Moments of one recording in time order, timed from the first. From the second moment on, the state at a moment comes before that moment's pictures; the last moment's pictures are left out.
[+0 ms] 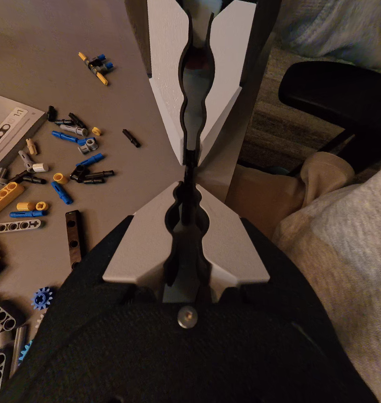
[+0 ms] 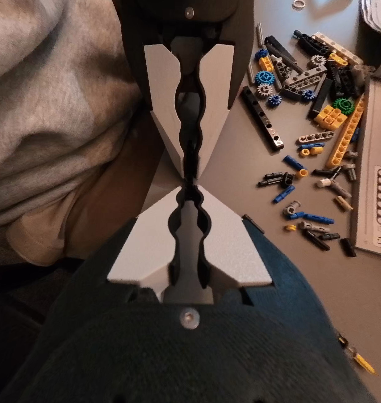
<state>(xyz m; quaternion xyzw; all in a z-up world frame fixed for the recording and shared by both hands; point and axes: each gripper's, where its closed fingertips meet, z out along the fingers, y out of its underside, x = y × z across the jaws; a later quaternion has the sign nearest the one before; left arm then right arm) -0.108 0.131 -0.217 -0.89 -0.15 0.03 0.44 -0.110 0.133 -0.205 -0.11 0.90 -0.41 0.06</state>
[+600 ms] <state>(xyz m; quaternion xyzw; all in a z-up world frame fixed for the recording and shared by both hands) -0.108 0.132 -0.217 -0.88 -0.16 0.04 0.44 -0.111 0.133 -0.210 -0.12 0.94 -0.31 0.01</state>
